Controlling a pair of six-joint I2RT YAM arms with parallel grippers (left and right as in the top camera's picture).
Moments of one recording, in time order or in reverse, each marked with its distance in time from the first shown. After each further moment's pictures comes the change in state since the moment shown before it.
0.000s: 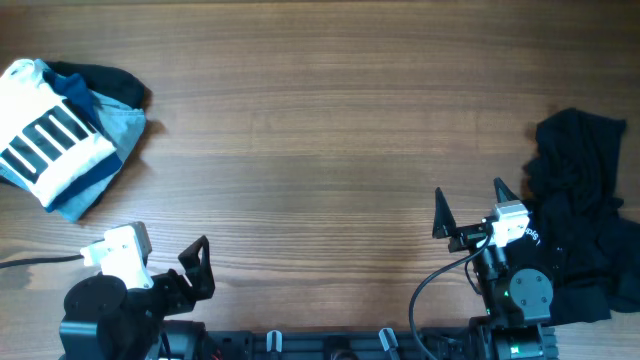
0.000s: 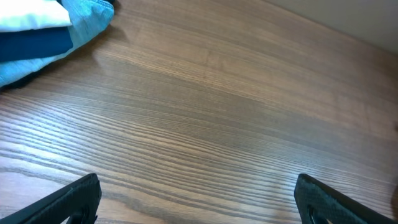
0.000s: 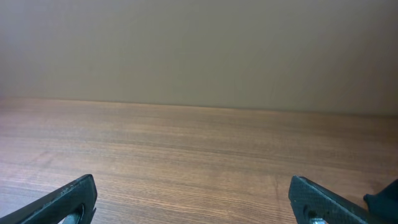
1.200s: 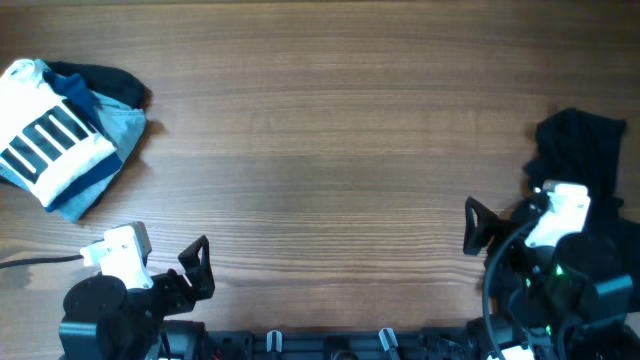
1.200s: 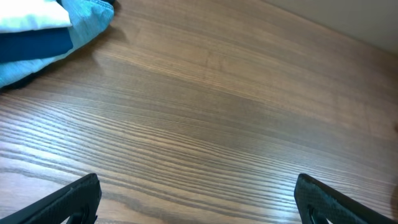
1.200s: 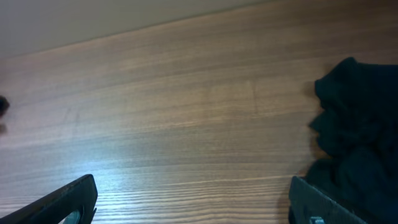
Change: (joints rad) left arm 0.000 0.000 0.002 0.000 0.000 0.000; right arm 0.154 0.485 0.943 -1.030 0.223 0.297
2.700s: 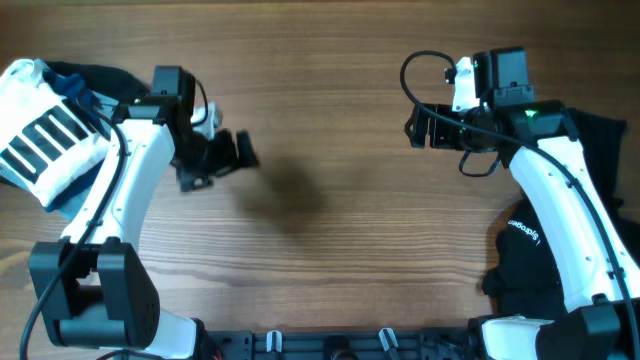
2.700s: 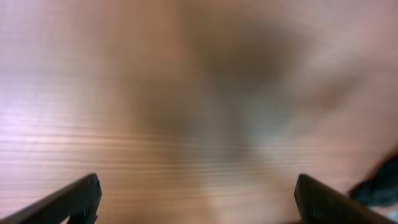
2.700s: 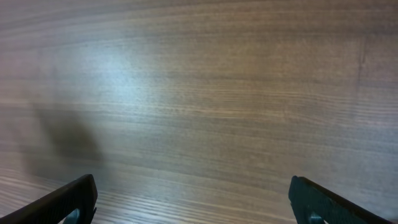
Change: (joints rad) left arm 0.037 1.305 0.352 0.054 0.300 0.079; right arm -0.102 1.003 0.356 0.106 -0.314 -0.137
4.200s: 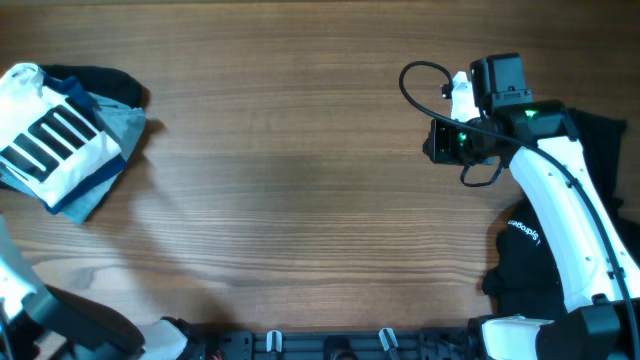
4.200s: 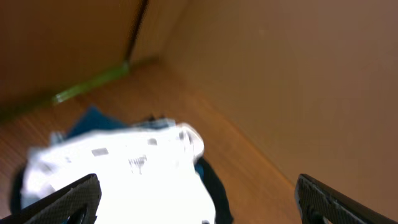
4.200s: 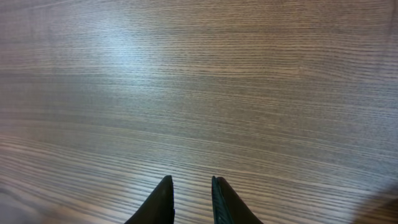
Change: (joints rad) left arm 0.897 -0.141 0.002 0.978 0.121 -0.069; right arm 0.000 0.000 0.000 -0.117 -0.050 -0.002
